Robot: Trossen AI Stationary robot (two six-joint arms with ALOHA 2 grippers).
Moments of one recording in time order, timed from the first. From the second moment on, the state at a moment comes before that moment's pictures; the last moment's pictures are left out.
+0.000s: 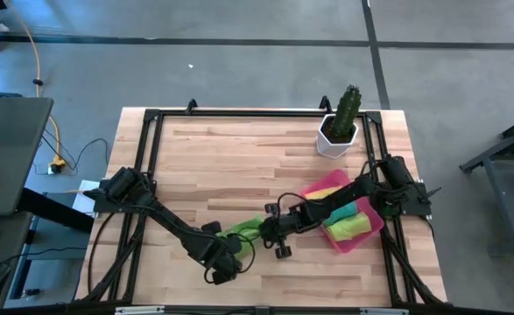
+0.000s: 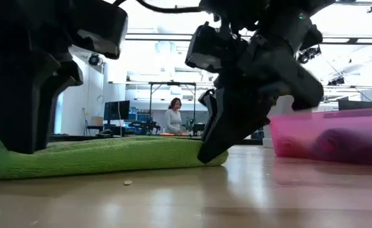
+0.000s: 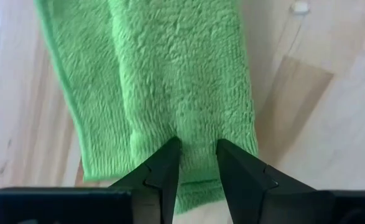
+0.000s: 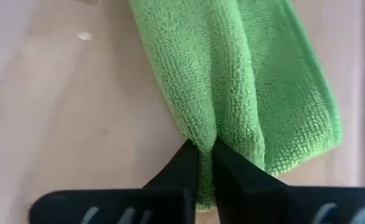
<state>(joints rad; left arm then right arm) -0.49 1.98 1.34 -0.83 -0.12 -0.91 0.33 2.00 1.12 -0.12 0.05 0.06</state>
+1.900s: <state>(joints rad) -0.52 2.06 1.40 -0.87 -0.45 -0.64 0.06 2.01 1.11 -0.11 -0.78 0.68</state>
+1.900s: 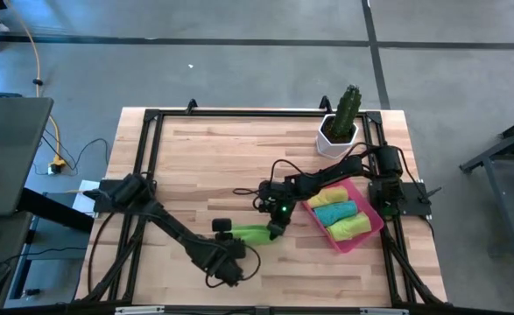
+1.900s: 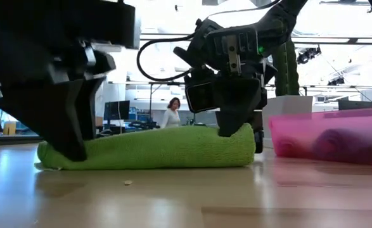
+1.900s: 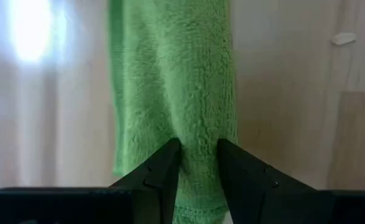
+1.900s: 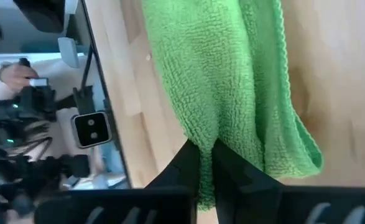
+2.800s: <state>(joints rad) -0.40 2.06 1.36 -0.72 0.16 -0.44 0.33 1.80 1.11 -0.25 -0.09 -0.32</state>
